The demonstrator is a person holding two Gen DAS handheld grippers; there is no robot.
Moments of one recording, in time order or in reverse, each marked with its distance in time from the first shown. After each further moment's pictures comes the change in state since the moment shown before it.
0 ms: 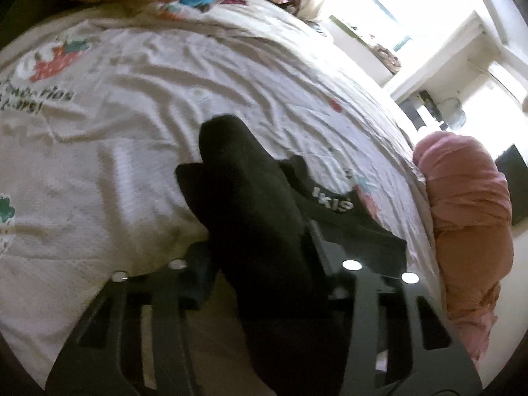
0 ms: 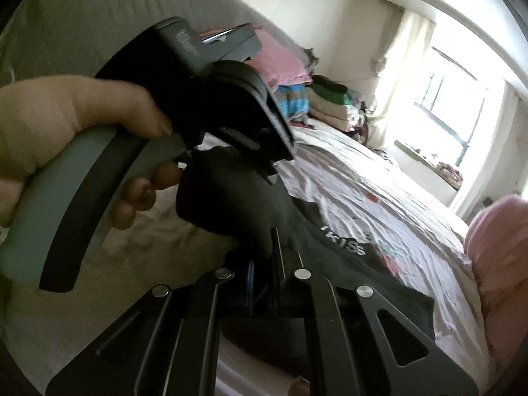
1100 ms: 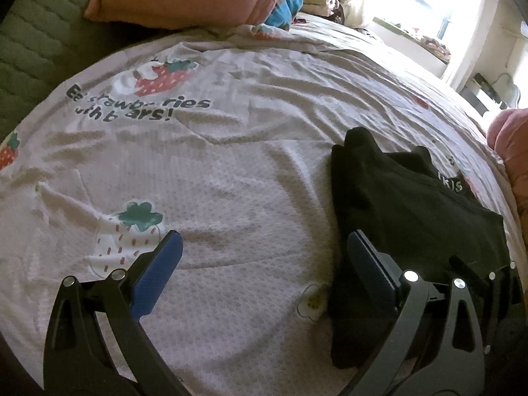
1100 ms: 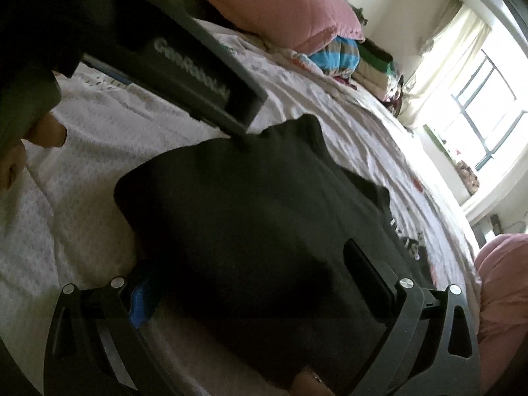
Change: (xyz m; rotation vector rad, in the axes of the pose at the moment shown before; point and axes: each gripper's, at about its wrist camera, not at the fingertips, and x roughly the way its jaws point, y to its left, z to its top) left arm -0.033 0.102 -0.024 0.099 -0.093 0.373; right arm 0.096 0.084 0.009 -0.206 0.270 0.051
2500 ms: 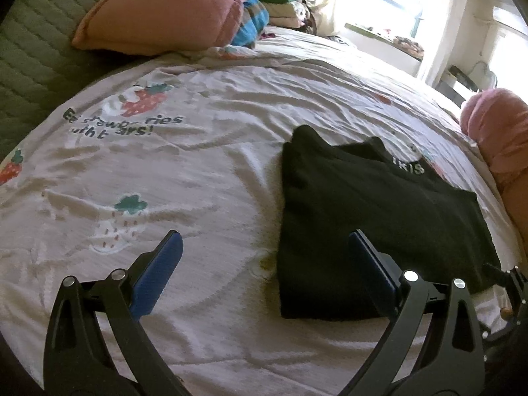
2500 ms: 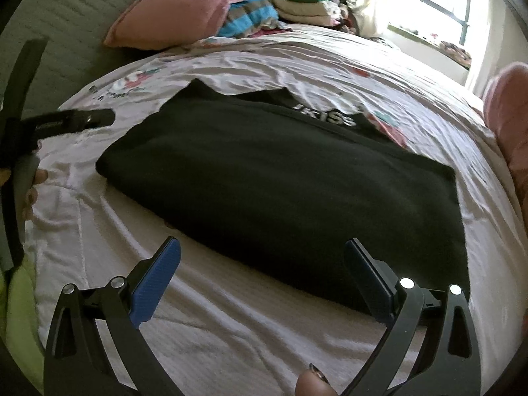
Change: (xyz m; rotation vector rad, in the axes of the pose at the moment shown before) left arm -0.047 -0.030 -0.024 0.079 -0.075 -0.054; right arm -0.079 -0.113 -0.108 0.488 0.103 0.173
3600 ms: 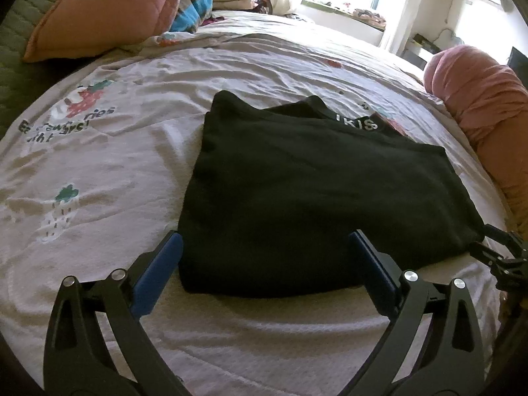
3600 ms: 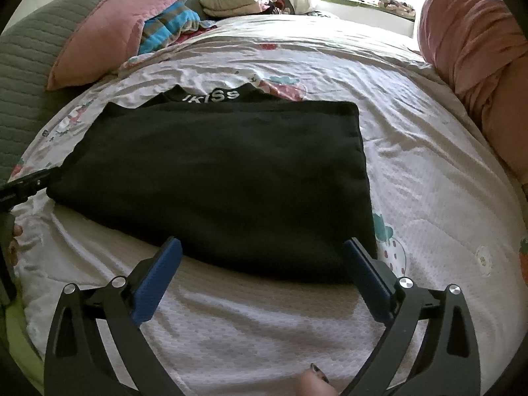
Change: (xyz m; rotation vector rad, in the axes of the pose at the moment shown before) left arm 0.010 -0.061 -0.025 0.134 0.074 -0.121; right arm -0.030 -0.110 -0.045 0.259 0.022 -0.102
